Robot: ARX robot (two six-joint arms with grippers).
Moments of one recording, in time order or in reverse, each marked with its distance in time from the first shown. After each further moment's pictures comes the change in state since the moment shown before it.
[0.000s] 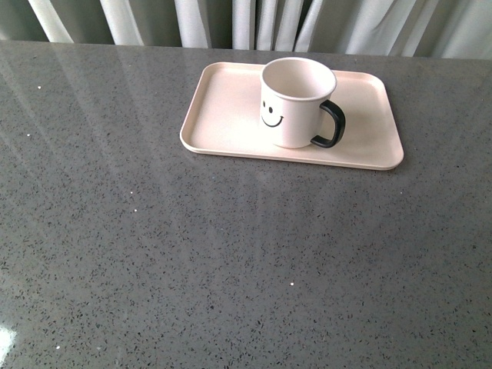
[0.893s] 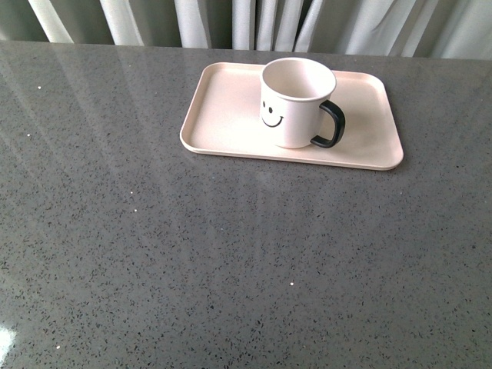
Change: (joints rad) left arm 0.257 -0.709 -0.384 -0.317 0.252 0.008; right arm 0.000 0.000 0.000 0.000 0.000 0.000
